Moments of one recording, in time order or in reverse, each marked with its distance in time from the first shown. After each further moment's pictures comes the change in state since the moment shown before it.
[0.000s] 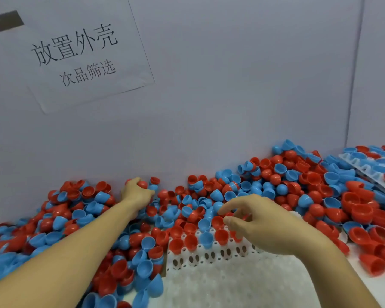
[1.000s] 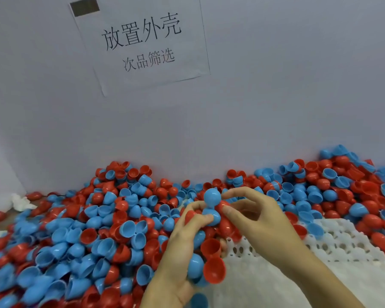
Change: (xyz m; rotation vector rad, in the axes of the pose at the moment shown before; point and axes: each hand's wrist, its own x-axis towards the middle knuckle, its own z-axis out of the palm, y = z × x) left_hand -0.190 -0.003 -0.070 -1.139 -0.611 -0.167; right_hand 0.012 -0.067 0.077 0.585 0.220 -0.180
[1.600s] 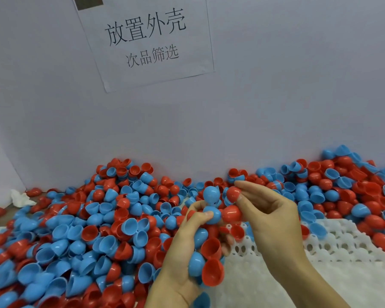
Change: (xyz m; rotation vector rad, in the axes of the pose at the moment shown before) left_hand 0.019 0.012 0.013 0.164 0.106 0.022; right_hand 0.000 0.001 0.015 0.299 0.335 -0.043
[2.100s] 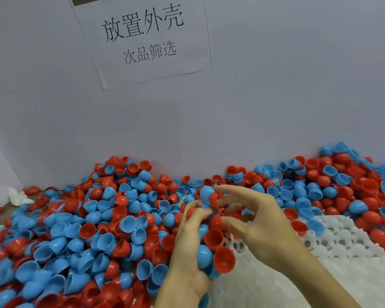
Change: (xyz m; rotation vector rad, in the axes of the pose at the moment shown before) left_hand -0.013 -0.013 0.009 -0.320 0.006 -0.012; right_hand 0.001 -0.005 -0.009 -0.538 -0.367 -0.132
